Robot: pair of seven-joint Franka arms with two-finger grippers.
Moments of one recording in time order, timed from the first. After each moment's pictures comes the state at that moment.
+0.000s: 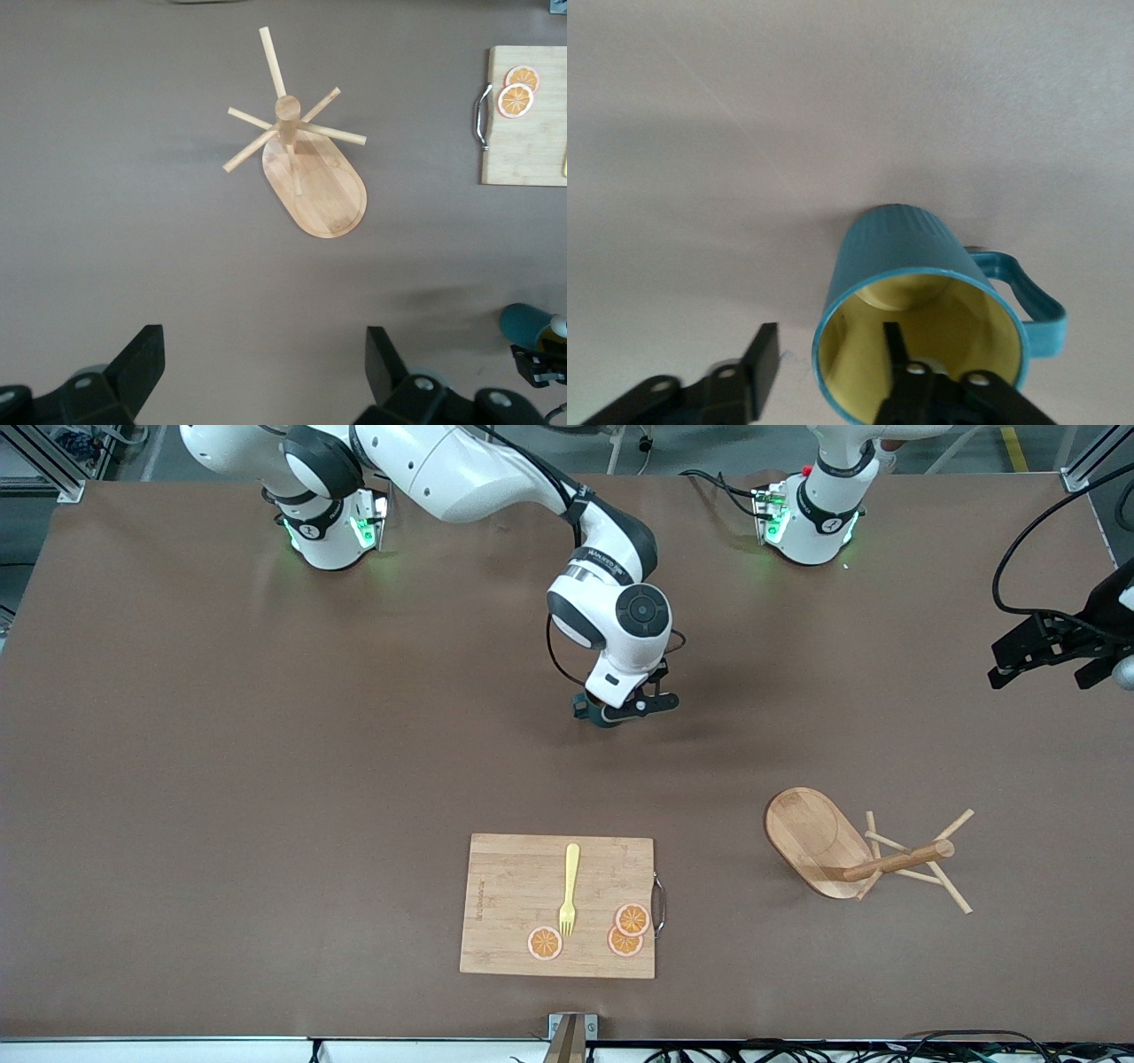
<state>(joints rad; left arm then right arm) -0.06 0.04 0.02 -1.49 -0.02 1.62 -0.02 0.91 0.92 0.07 -1.09 0.10 1.93 0.75</state>
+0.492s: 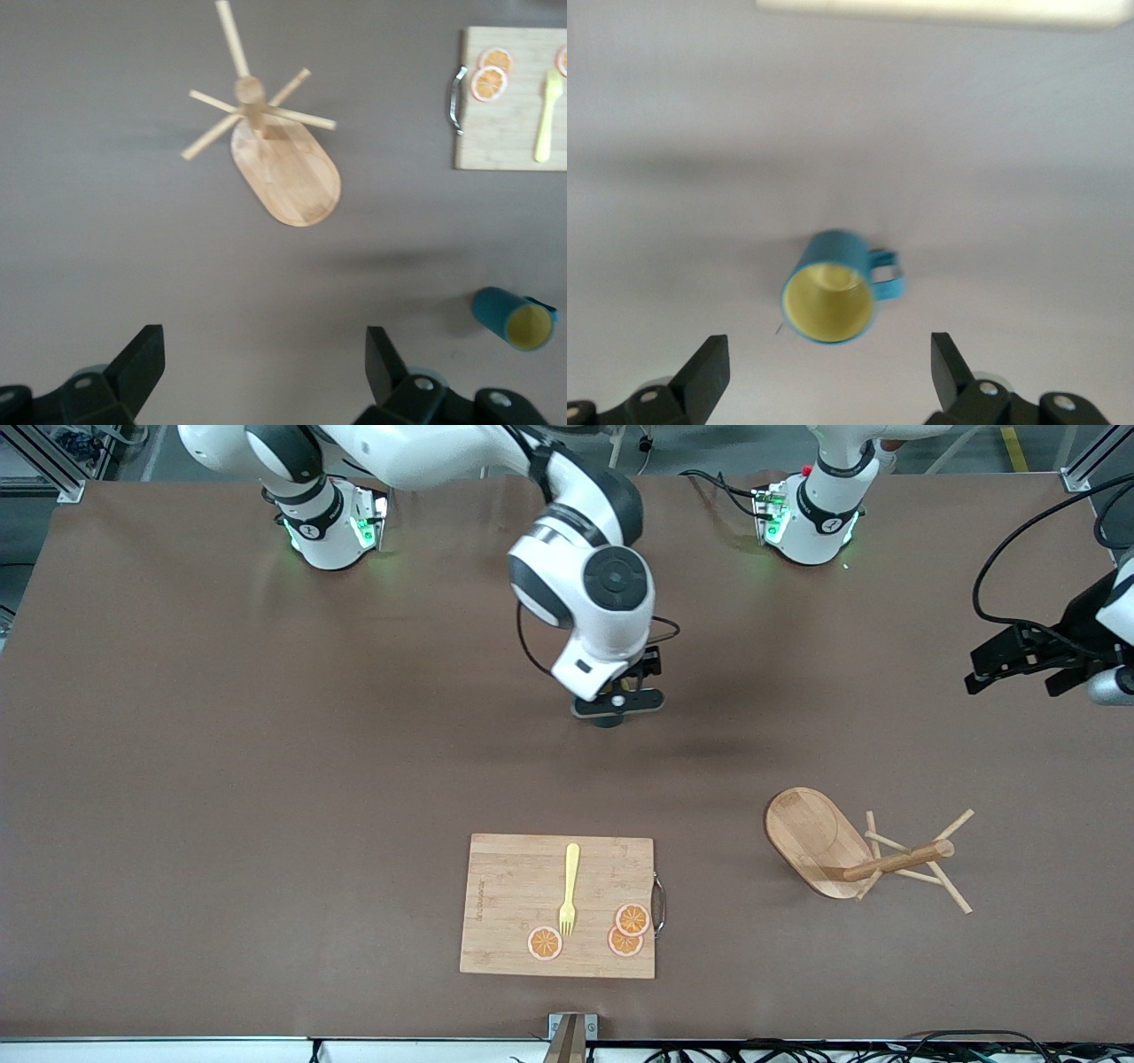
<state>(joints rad) -0.07 0.06 0.00 -1.51 -0.07 1.61 -0.02 0.77 0.74 0.05 -0.97 0.10 1.67 0.78</state>
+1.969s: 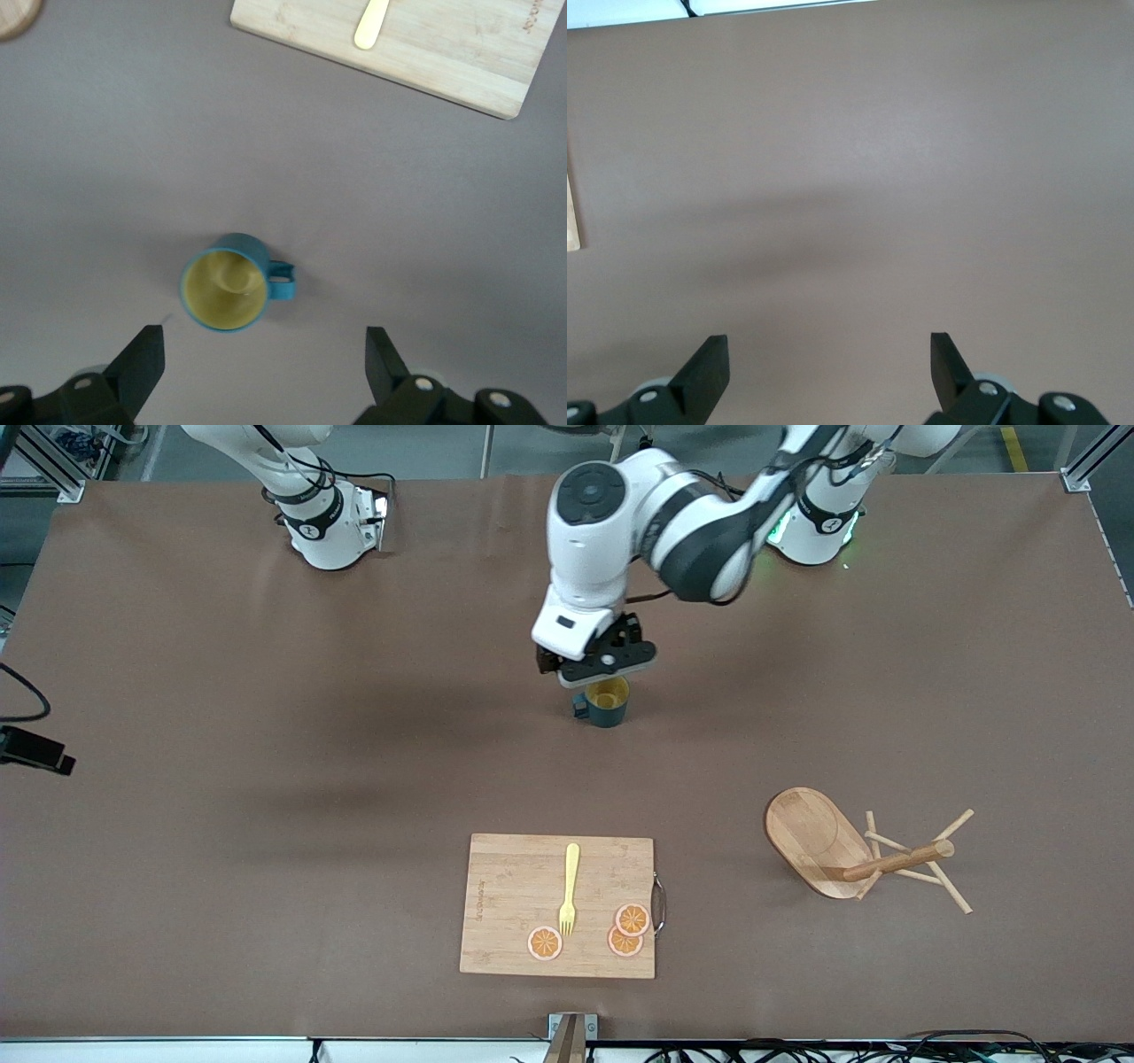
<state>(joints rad) -0.65 0.43 -0.29 -1.56 0.18 1.98 -1.28 -0.04 0.36 -0.11 -1.13 0.01 1.50 -0.04</state>
